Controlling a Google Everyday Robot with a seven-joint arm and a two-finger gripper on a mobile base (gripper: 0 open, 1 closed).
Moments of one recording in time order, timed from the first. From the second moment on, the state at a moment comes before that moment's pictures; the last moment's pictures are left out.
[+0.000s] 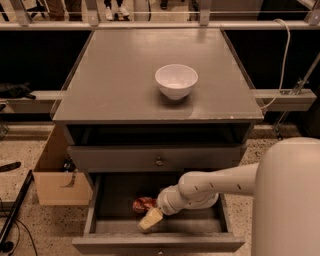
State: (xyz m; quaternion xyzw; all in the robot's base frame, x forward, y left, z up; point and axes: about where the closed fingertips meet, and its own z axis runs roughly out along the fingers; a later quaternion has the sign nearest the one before) arm 0.499 0.031 0.409 -0.46 0.82 0.25 0.22
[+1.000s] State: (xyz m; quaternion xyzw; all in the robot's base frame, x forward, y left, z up) arm 0.510 0.042 0.389 -0.46 0.82 0.25 0.23
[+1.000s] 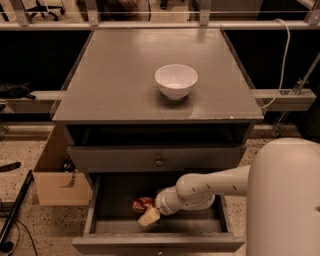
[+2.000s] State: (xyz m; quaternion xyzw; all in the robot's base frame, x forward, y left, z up) arm 0.510 0.042 0.389 -0.46 0.82 0.25 0.23
